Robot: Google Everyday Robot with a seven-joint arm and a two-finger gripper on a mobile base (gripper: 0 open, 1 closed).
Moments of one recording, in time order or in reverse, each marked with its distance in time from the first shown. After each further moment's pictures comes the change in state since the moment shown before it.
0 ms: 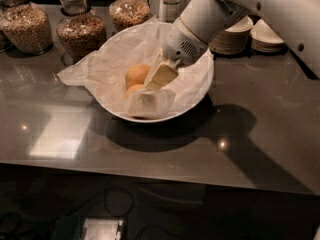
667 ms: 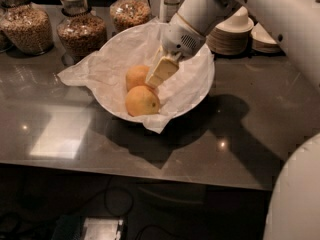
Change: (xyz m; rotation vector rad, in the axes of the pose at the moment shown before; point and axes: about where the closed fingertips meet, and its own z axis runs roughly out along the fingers) arm -0.001 -0.017 -0.005 -0.059 0.026 -0.037
